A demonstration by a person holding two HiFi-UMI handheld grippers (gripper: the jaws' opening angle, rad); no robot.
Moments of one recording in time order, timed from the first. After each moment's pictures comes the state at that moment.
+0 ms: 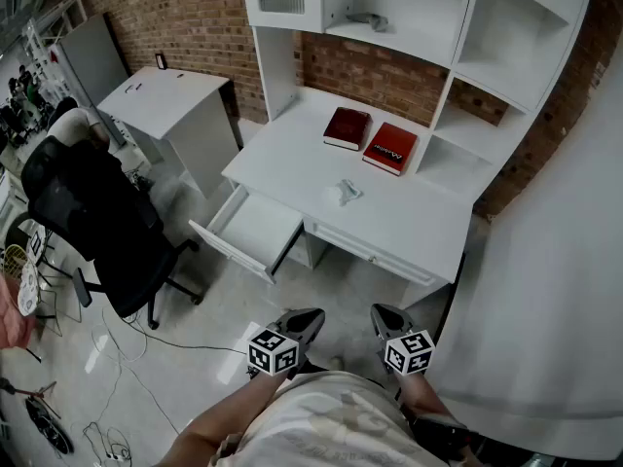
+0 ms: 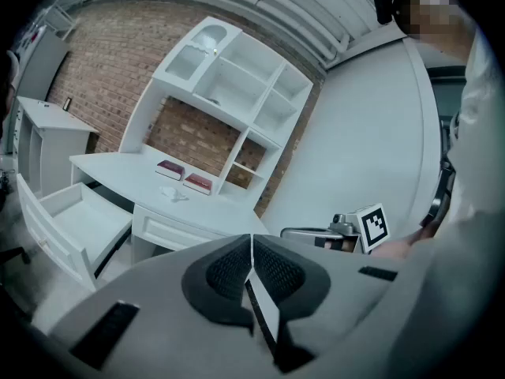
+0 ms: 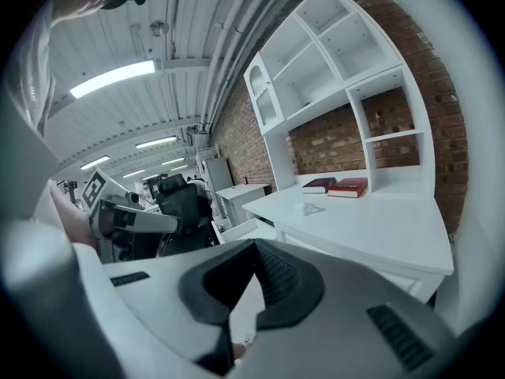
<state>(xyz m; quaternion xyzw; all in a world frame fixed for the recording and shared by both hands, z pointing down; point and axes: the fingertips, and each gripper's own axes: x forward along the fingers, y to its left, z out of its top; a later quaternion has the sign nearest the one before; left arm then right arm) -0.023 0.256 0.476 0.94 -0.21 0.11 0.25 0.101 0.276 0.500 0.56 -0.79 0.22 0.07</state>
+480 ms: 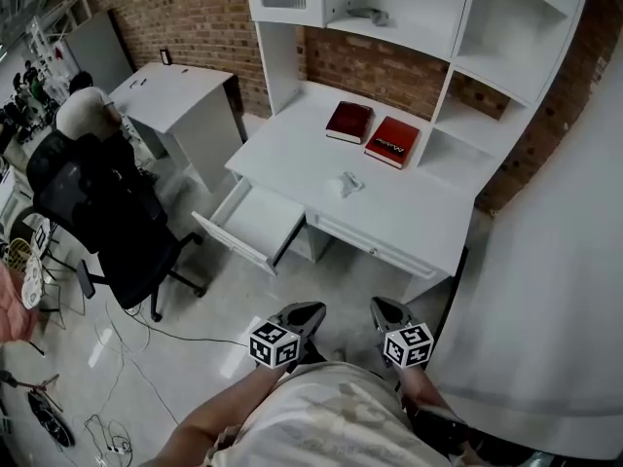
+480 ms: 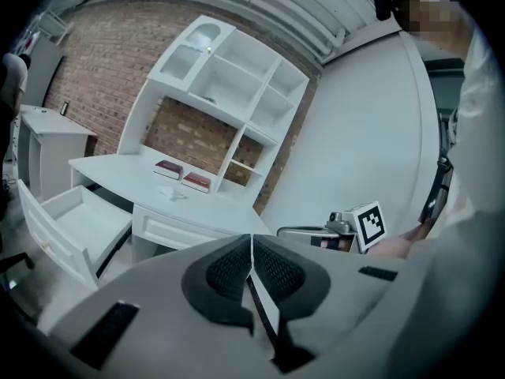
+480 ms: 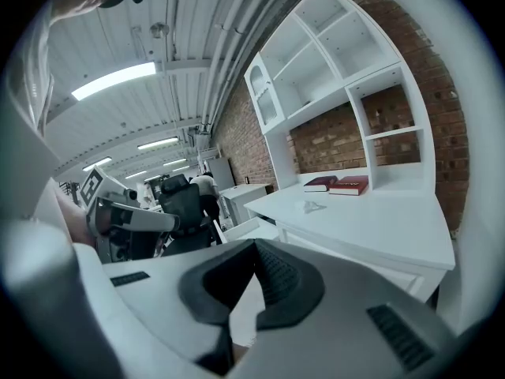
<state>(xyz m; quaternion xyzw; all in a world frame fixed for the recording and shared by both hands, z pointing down) -0.018 0.271 0.476 0.94 -0.20 0.12 0.24 0.103 0.286 0.506 0.56 -0.80 0.22 0.07</state>
